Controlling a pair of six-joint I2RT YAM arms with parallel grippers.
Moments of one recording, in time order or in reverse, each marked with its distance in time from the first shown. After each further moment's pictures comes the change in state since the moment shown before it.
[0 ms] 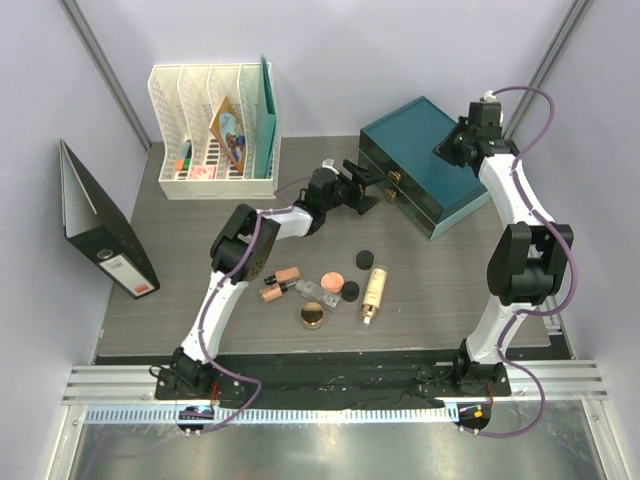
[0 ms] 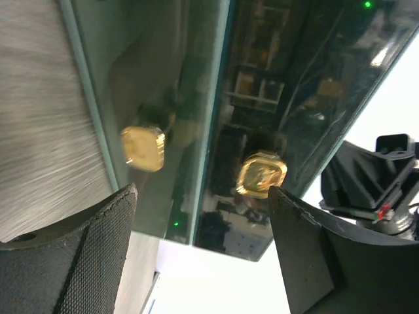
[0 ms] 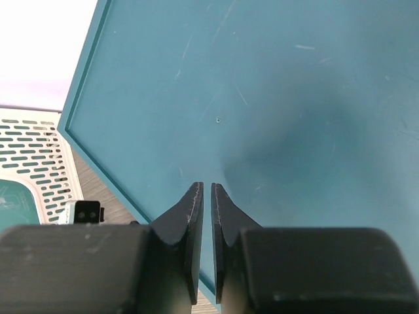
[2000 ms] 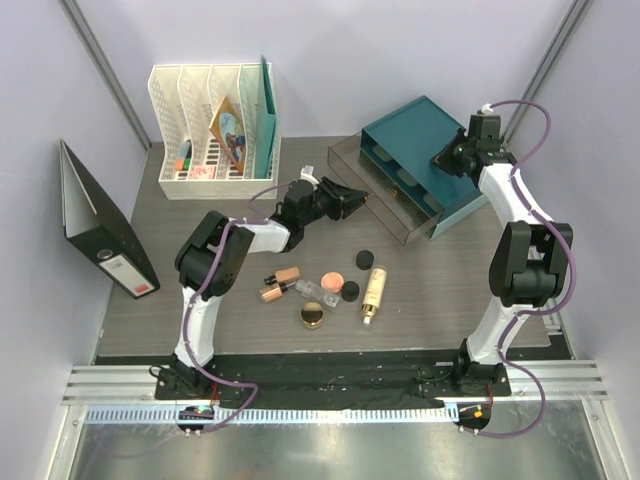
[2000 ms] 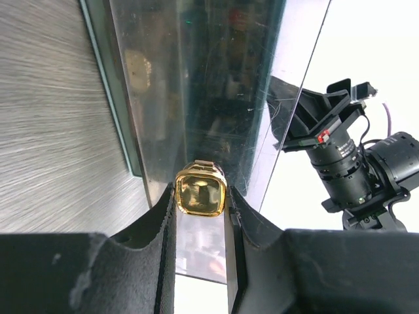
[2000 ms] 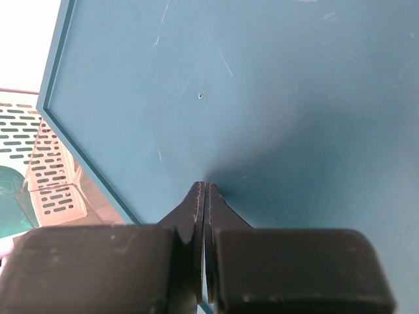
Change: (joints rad) left arm 0.008 -0.328 -0.435 0.131 -0.041 0.082; right arm -0.019 -0.009 -0.134 0.103 -0.079 0.000
